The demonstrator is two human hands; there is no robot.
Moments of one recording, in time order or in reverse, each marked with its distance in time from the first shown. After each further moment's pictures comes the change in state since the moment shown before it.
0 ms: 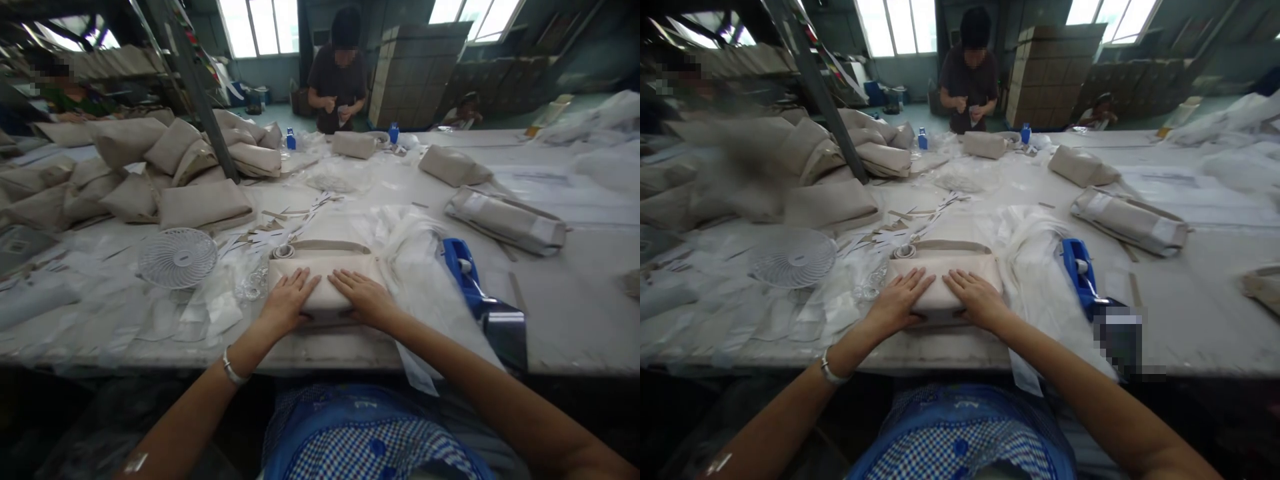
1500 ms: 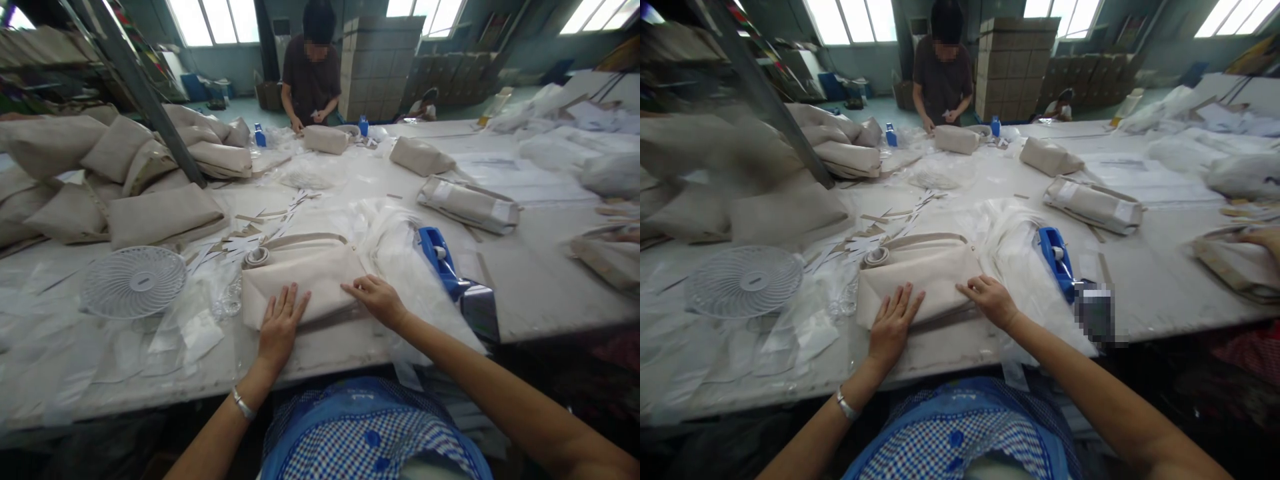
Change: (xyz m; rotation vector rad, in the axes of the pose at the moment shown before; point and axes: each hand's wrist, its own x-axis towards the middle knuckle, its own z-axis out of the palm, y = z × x) left_hand -0.018 0.013 0.075 0.066 0.303 -0.025; right_hand -0.054 0.044 0.024 -0.286 0.288 0.047
